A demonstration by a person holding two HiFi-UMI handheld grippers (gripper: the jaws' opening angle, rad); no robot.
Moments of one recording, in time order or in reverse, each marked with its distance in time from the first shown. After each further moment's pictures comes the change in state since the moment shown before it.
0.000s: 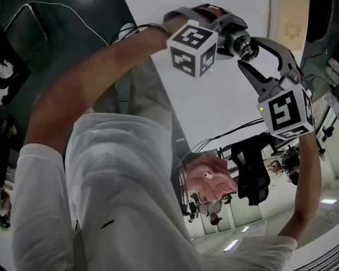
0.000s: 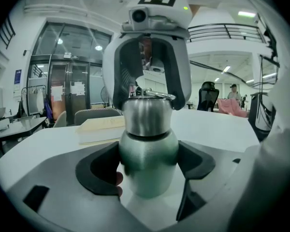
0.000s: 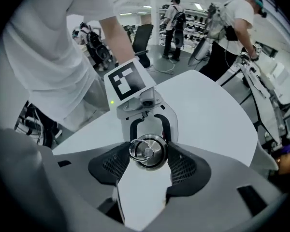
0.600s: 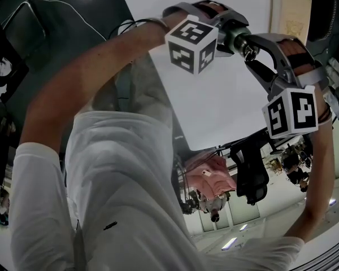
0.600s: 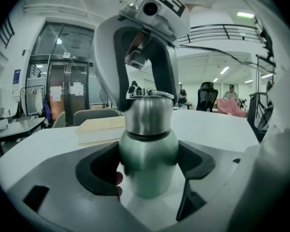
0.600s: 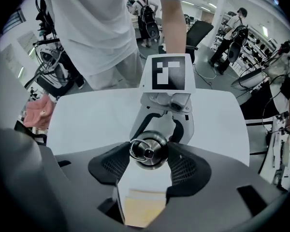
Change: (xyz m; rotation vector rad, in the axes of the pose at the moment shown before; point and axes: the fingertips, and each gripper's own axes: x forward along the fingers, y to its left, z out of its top) left arm 0.000 0.002 0.001 0.005 -0.008 -0.010; right arm 0.000 0.009 -0.008 -0.581 0.151 0.121
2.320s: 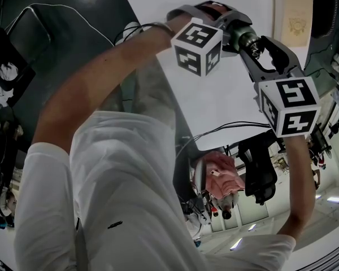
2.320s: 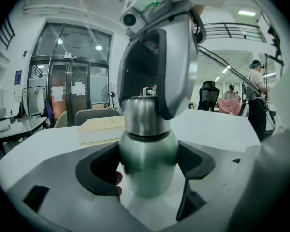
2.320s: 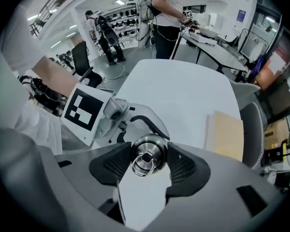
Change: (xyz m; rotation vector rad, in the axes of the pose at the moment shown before) left arm 0.000 -0.001 -0.001 -0.003 0.012 0.021; right arm 0.001 -0.022 -0.014 1.291 -0.120 -0.224
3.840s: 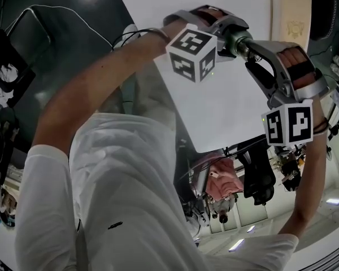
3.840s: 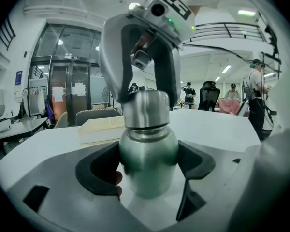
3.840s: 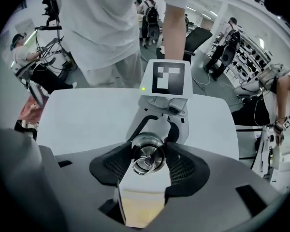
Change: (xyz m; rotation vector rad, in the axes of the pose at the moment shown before) left arm -0.002 0.000 0.000 0.001 -0.004 0.006; right arm -0.011 0.024 -0.013 -1.331 0.032 0.138
